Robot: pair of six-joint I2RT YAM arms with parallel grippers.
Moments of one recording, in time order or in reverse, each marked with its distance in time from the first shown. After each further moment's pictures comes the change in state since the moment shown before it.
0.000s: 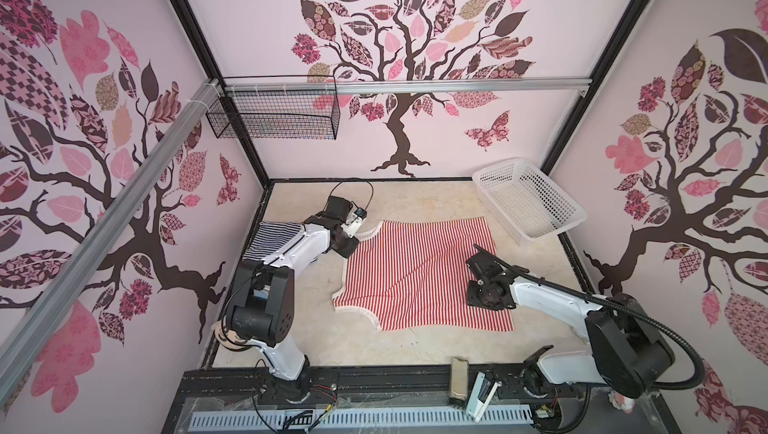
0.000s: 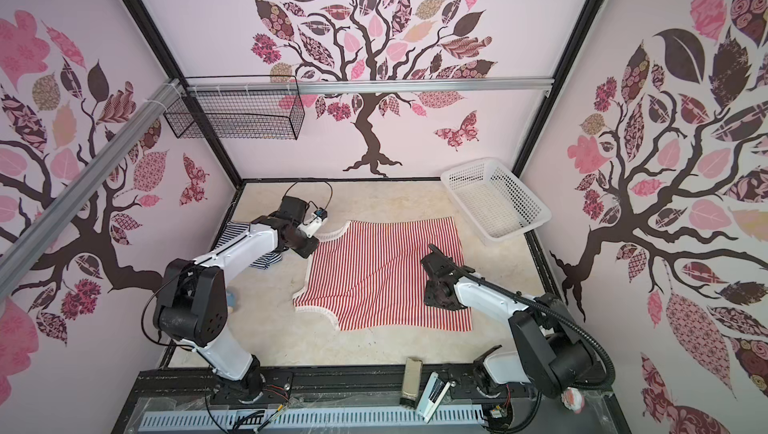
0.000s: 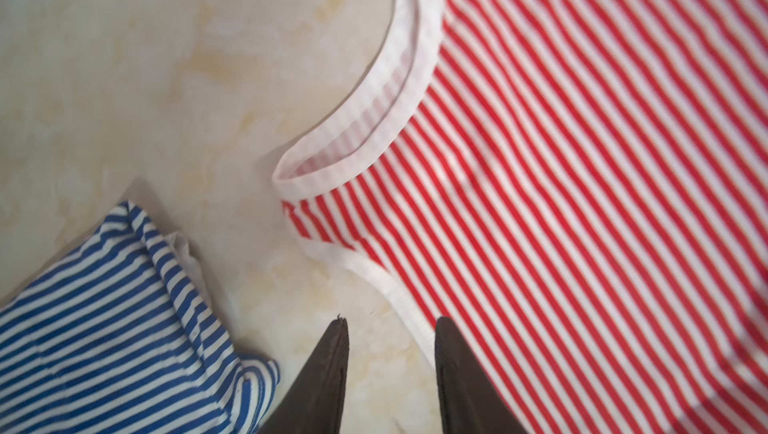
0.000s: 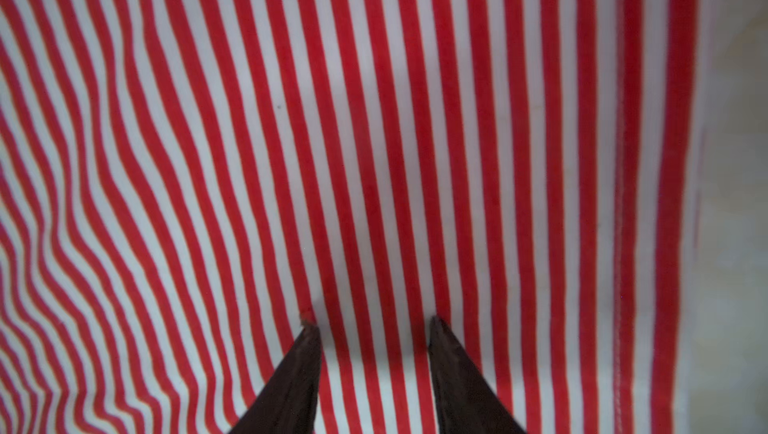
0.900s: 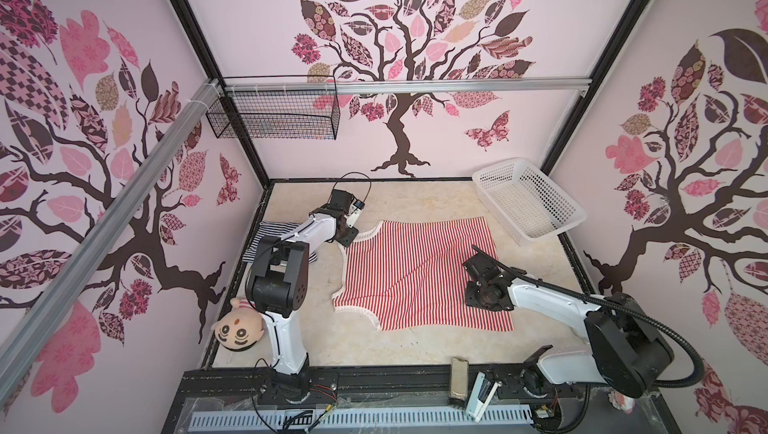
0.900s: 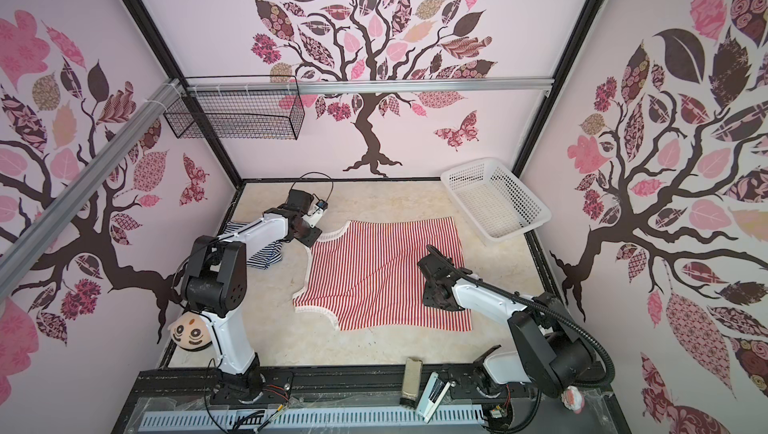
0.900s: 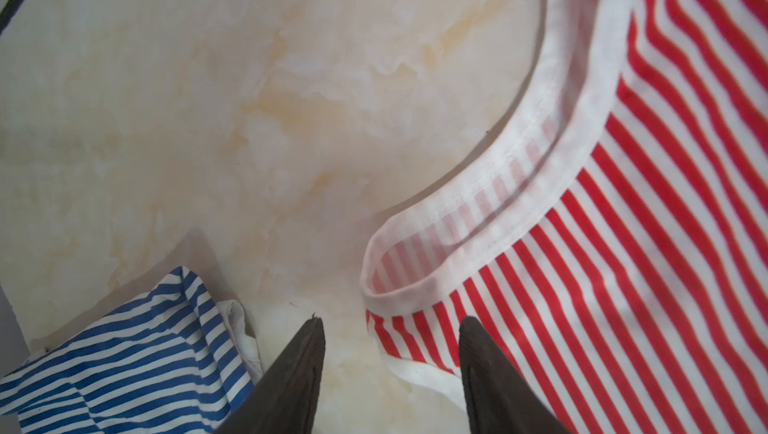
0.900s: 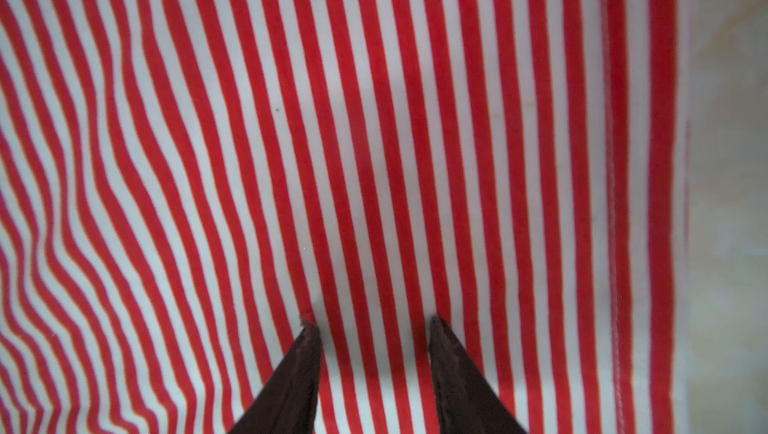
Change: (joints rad) left arm 0.084 0.241 0.163 0.087 -0.103 0.013; right arm 0.025 0.004 -0.008 0.013 0.038 0.043
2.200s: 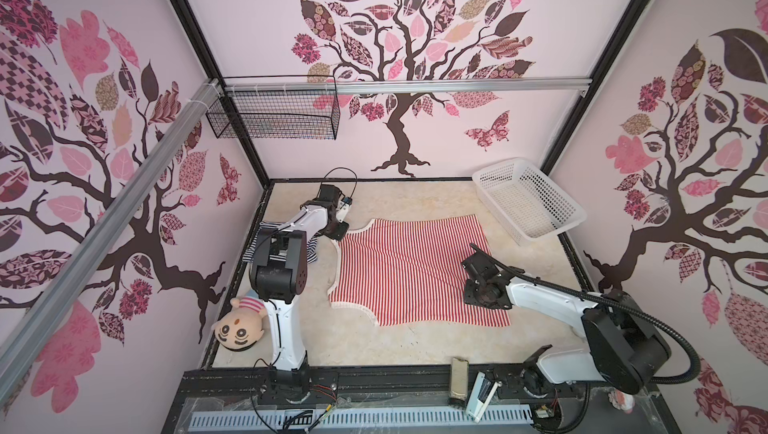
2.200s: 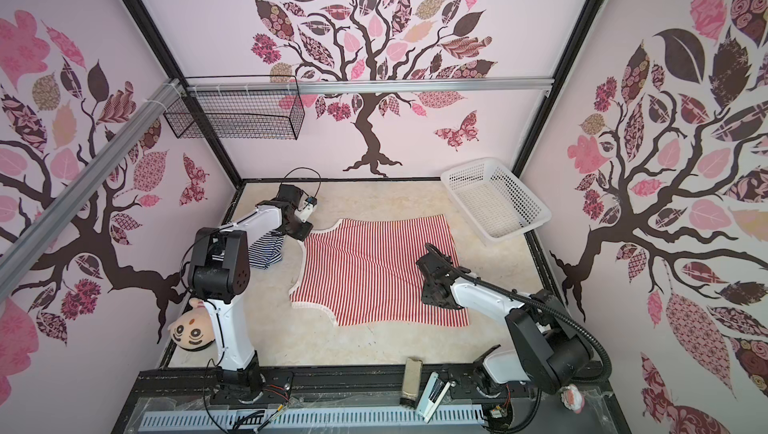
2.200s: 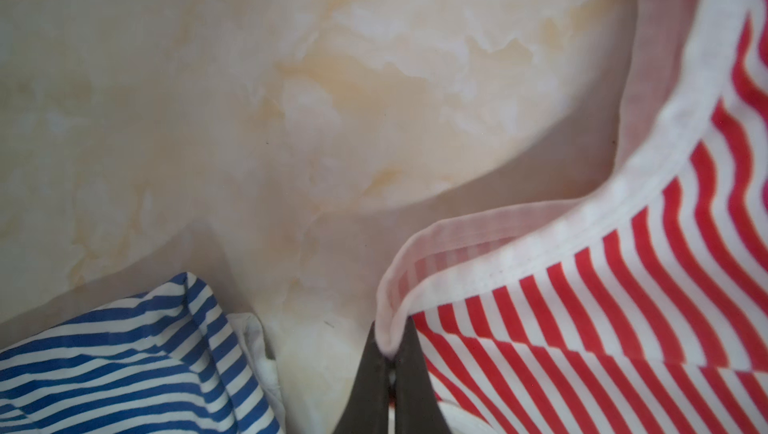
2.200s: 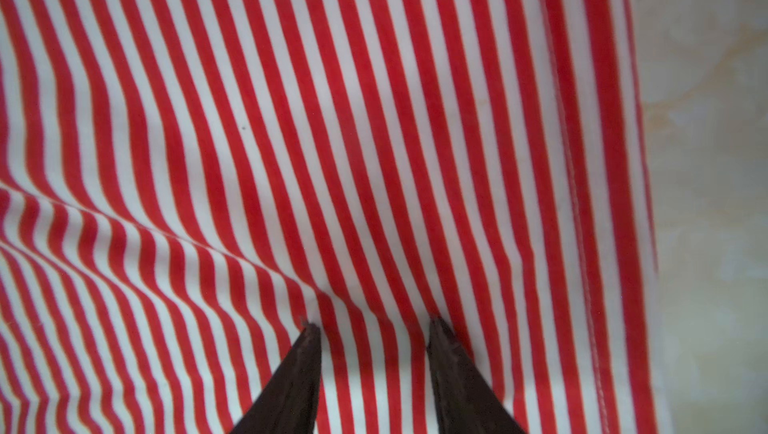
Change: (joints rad) left arm 0.087 0.124 0.146 -0.088 0.043 -0.029; right arm 0.003 0.018 0.009 0.033 0.015 0.000
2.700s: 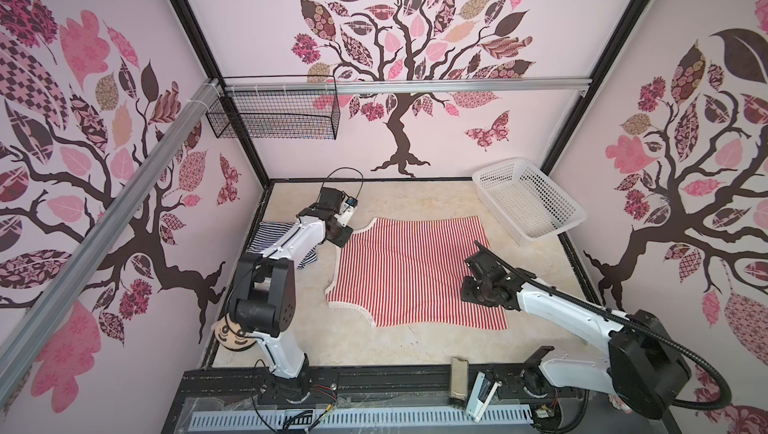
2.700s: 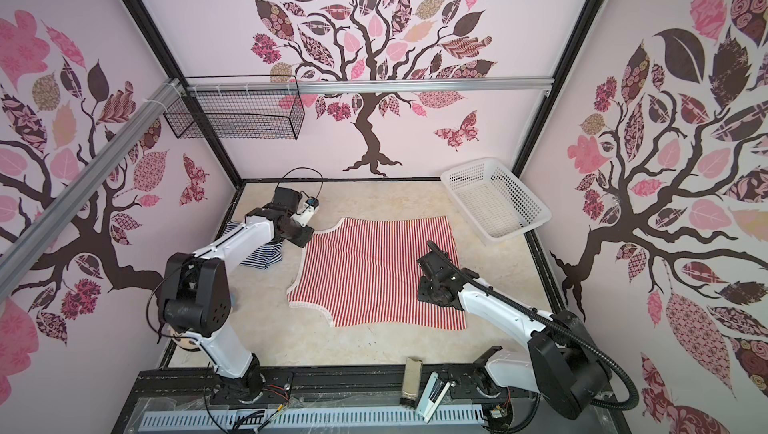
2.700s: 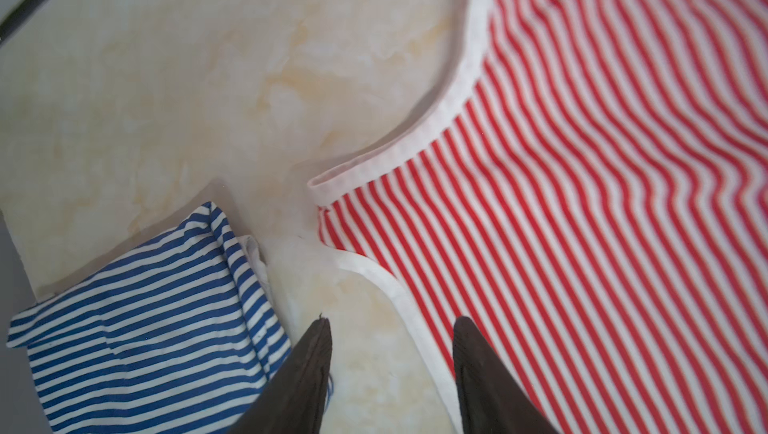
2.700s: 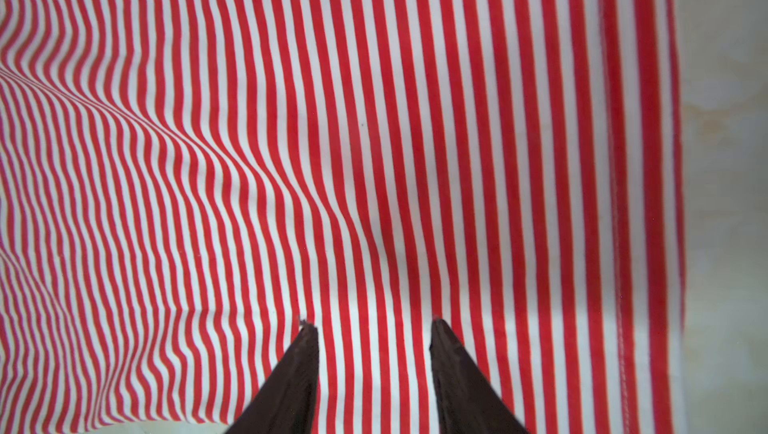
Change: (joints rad) left arm -0.146 -0.374 -0.262 0.003 0.039 -0.011; right arm 0.036 -0.126 0.050 -0.039 -0.071 -0.002
